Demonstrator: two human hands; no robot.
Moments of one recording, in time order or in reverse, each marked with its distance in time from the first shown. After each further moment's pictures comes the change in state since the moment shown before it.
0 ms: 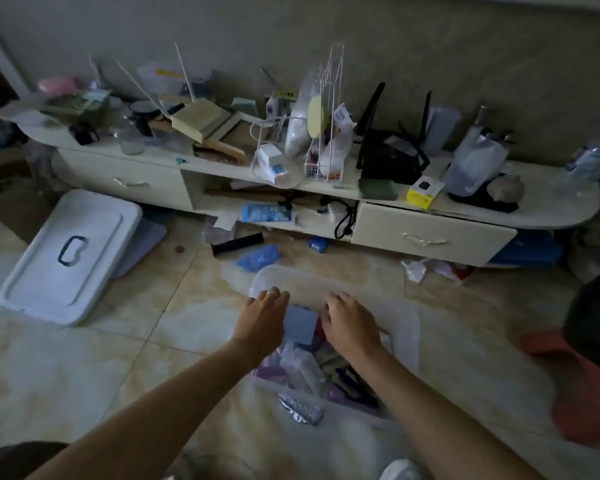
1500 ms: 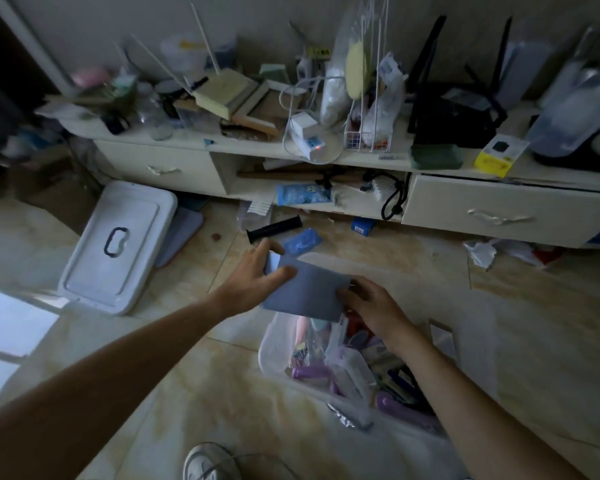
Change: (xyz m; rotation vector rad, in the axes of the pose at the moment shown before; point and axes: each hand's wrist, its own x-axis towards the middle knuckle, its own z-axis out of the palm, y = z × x) left_hand 0.040 -0.096 -0.039 -0.617 0.043 -0.128; right_hand 0.061 0.004 0.062 1.326 -0.268 0.203
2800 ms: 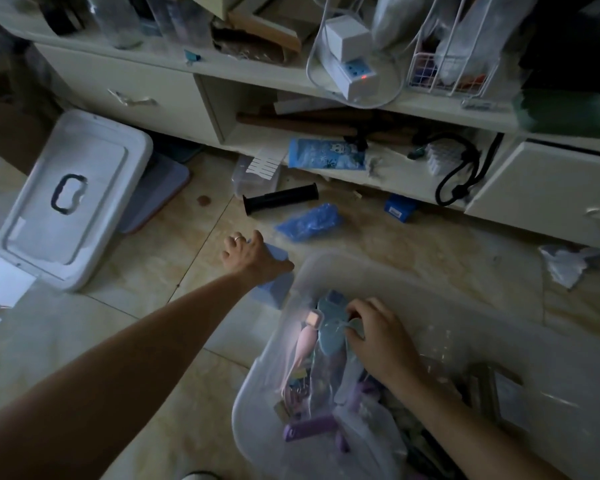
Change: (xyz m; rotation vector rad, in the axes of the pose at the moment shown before) left_hand 0.161 -0.182 0.118 0.499 -0.015 -0.597; right_hand 0.120 0.117 0.011 -0.982 0.032 -0.127
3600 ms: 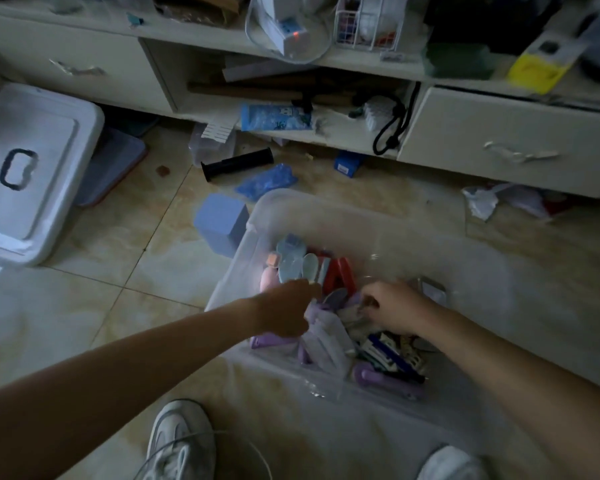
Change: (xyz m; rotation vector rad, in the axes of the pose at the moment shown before) left_hand -0.213 0.058 0.016 0.098 -0.438 0.823; right_hand -0.094 0.049 -0.067 -0.269 -0.381 0.122
